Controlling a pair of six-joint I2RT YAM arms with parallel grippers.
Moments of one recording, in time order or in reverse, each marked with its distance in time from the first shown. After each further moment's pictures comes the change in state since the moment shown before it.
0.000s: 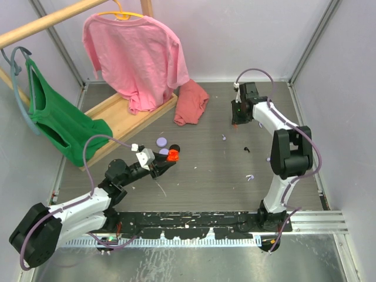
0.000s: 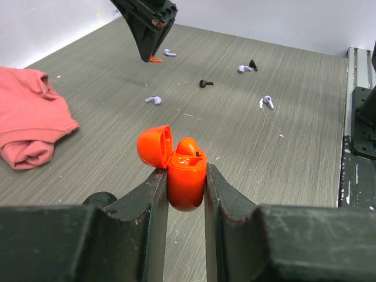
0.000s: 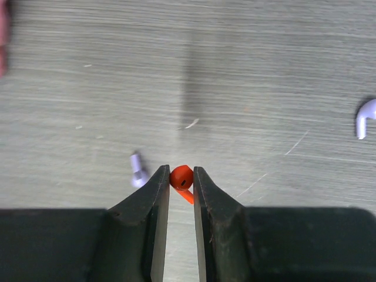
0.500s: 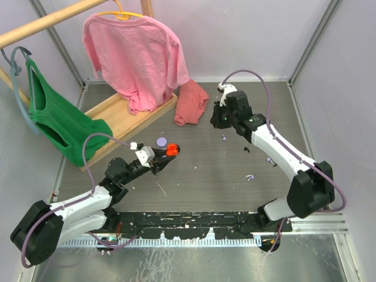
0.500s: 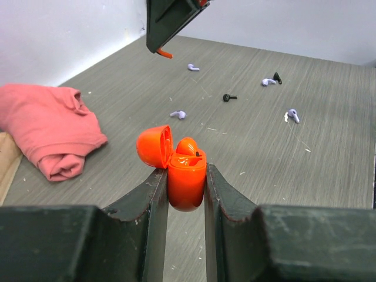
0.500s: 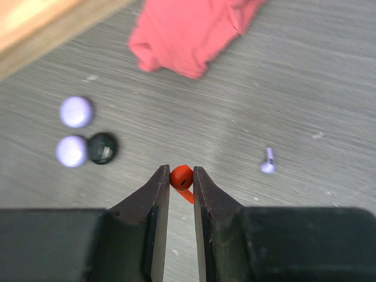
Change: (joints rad) left arm 0.000 0.023 0.019 0.044 -0.067 0.049; right arm 0.268 -0.436 -0.265 0.218 -0.007 0.127
